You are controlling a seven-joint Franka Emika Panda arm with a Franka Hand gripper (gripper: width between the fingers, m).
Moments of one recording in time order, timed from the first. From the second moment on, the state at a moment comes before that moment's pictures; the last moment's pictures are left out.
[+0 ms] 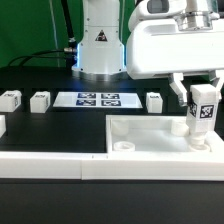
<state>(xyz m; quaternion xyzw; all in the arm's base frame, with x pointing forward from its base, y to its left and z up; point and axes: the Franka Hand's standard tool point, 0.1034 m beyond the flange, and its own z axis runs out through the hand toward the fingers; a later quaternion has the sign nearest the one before) 0.614 0.115 0.091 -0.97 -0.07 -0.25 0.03</state>
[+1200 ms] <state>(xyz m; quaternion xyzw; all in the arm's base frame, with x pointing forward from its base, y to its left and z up) 0.613 0.117 0.070 -0.95 -0.06 -0.29 0.03</state>
